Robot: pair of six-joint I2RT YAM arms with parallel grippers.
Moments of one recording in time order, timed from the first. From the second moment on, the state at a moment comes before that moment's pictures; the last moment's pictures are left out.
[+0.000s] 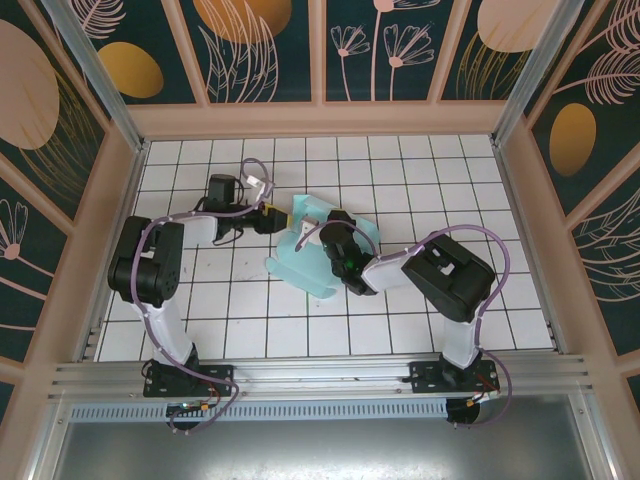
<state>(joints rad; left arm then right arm) -0.19 1.88 0.99 0.17 0.88 -0.03 0.87 1.88 0.81 0.73 0.74 -1.16</state>
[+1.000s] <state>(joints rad) -0.18 2.06 1.13 0.18 1.04 -0.02 0.87 1.88 0.83 0.70 0.73 -1.15</state>
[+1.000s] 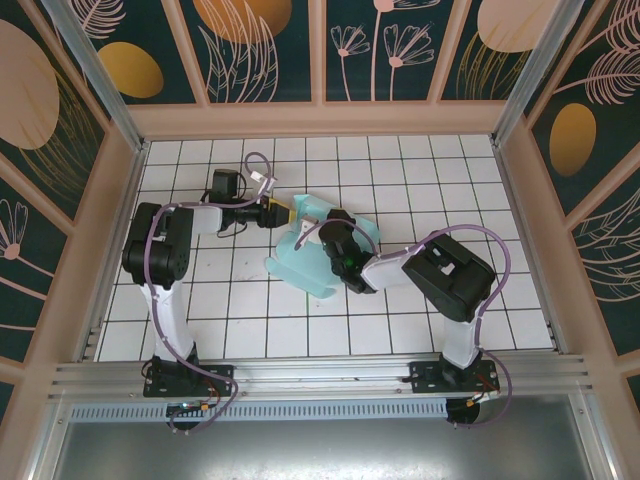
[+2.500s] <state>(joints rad) -0.21 2.11 1.16 0.12 1.00 0.02 0.84 1.85 0.93 0.47 0.65 -0.97</state>
